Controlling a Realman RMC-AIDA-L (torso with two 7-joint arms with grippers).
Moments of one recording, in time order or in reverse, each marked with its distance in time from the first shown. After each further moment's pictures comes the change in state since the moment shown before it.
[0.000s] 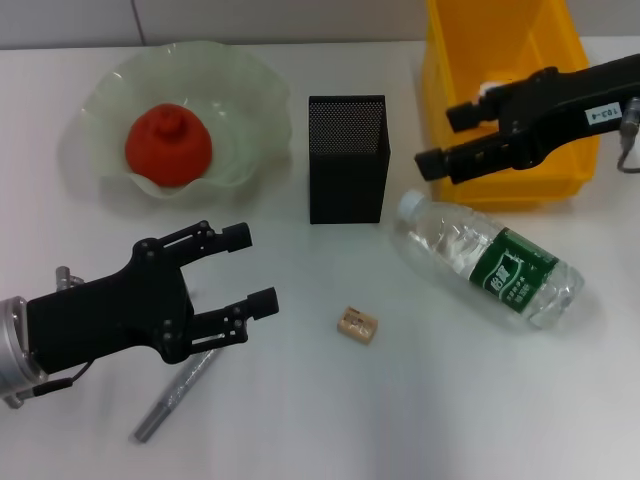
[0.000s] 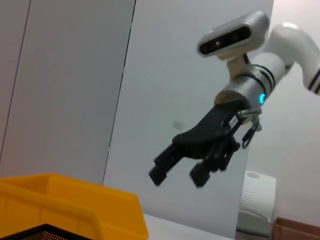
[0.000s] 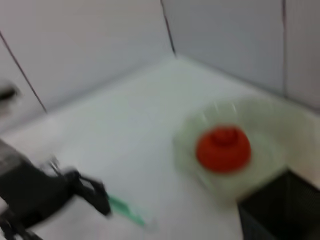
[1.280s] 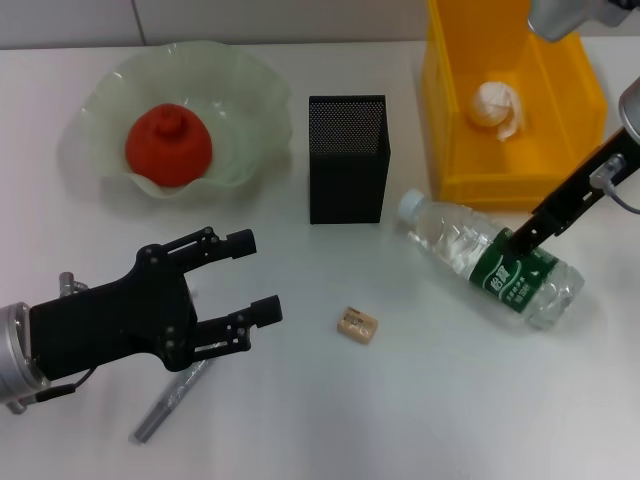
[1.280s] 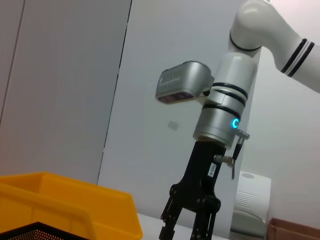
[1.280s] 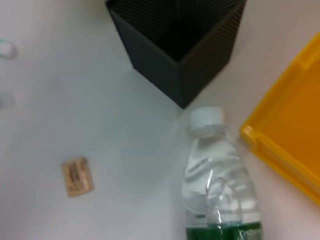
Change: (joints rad) left arm 0.003 -0.003 0.009 -0.002 0.000 0.007 0.002; right arm 0.211 0.014 -0.149 0.191 -0.577 -0.091 0.237
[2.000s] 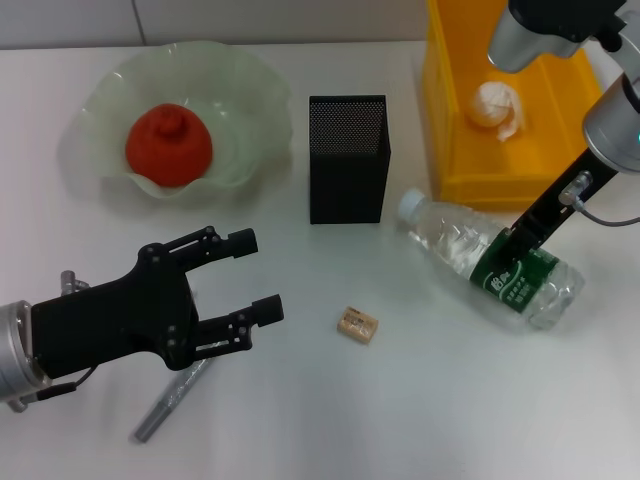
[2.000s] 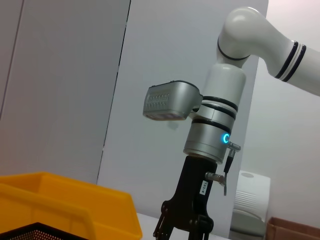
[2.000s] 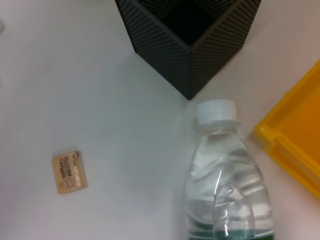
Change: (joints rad) left arm -0.005 0.000 0.000 -0.001 0.002 -0.002 0.000; right arm 0.037 0.001 -0.077 0.137 -0.009 0.100 0.001
